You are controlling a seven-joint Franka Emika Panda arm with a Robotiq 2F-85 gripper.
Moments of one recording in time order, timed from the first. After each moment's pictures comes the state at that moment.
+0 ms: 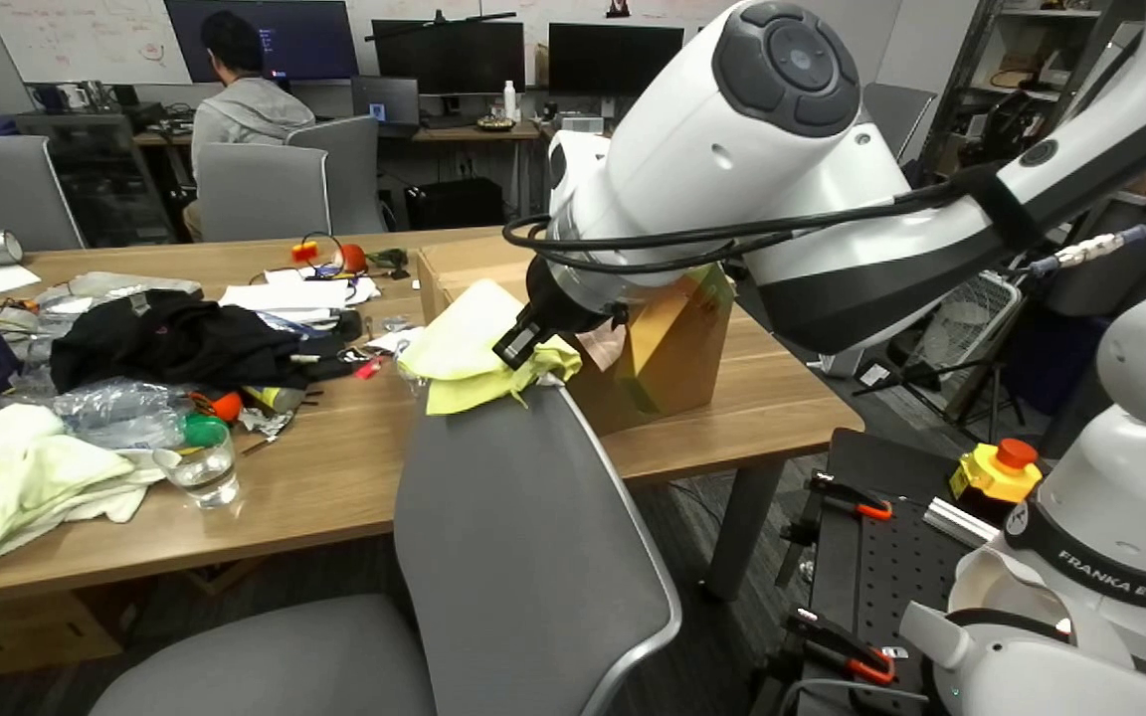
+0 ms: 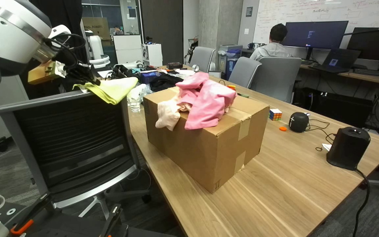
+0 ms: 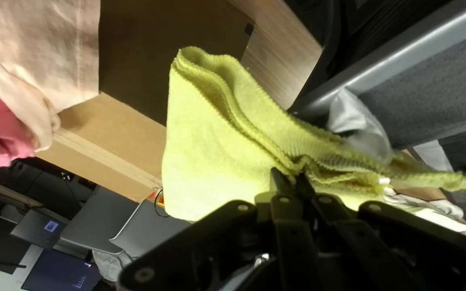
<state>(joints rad) -0.73 -0.30 1.09 -2.49 -0.85 2.78 1.12</state>
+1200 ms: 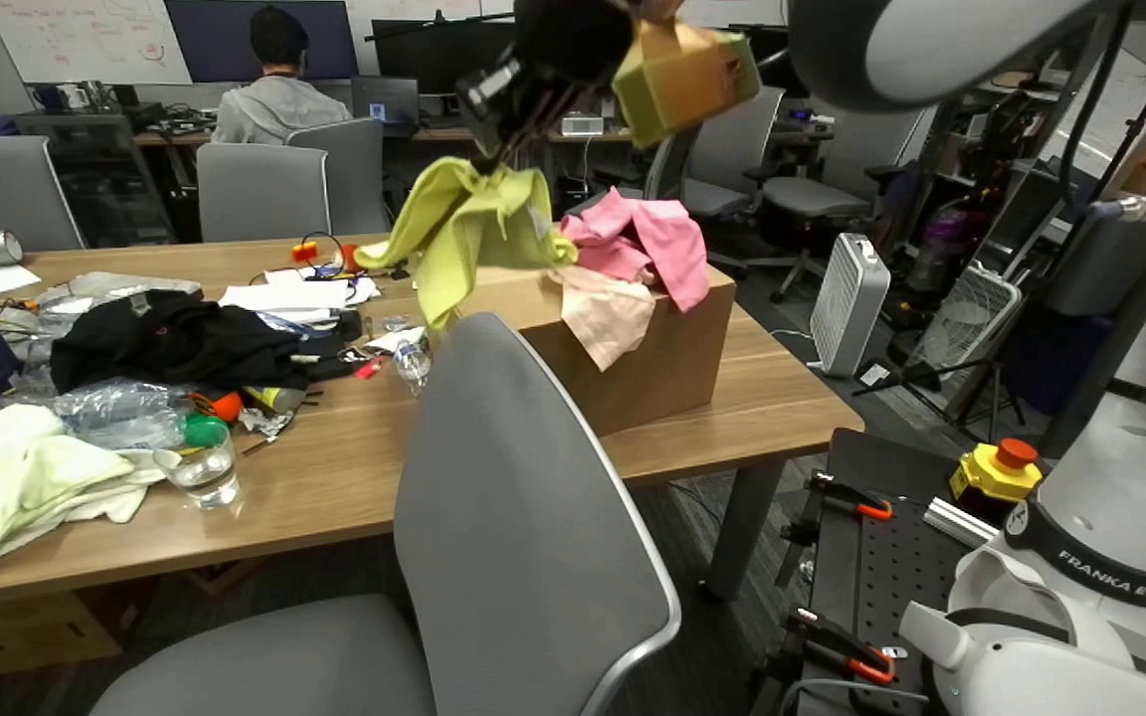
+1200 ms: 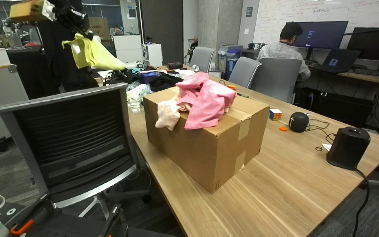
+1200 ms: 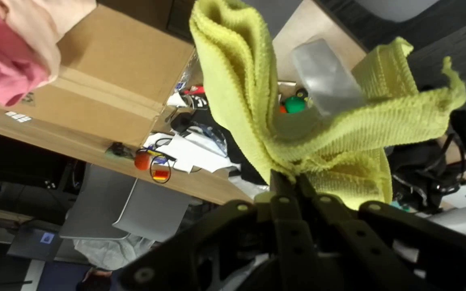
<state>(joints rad) -0.20 -0.41 0.52 -2.34 -0.37 2.63 0.70</state>
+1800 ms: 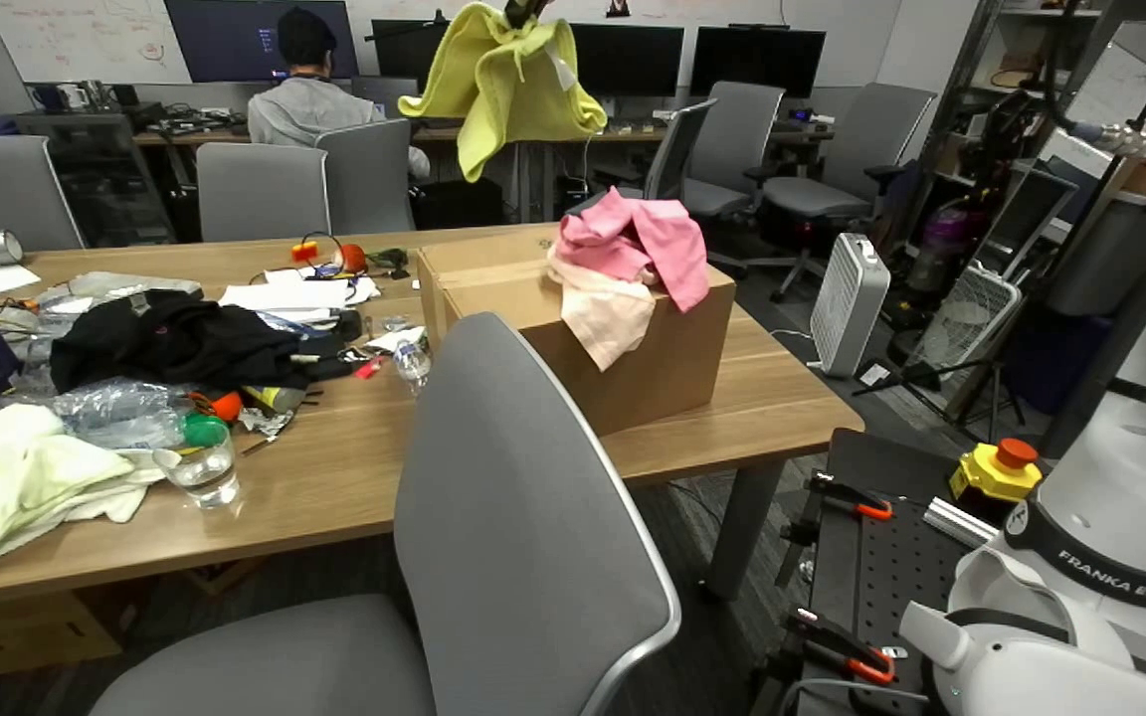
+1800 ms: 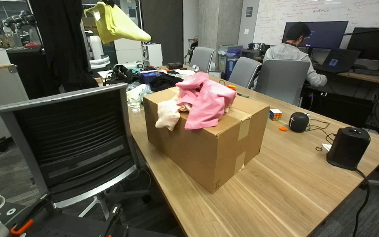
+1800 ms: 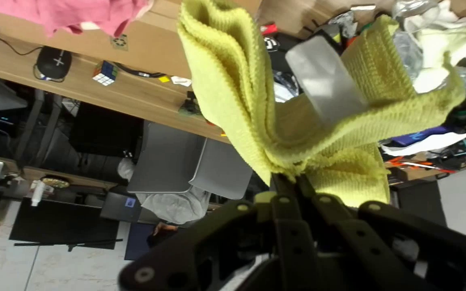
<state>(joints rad) -0.24 -0.42 0.40 -2.19 -0.48 2.49 0.75</state>
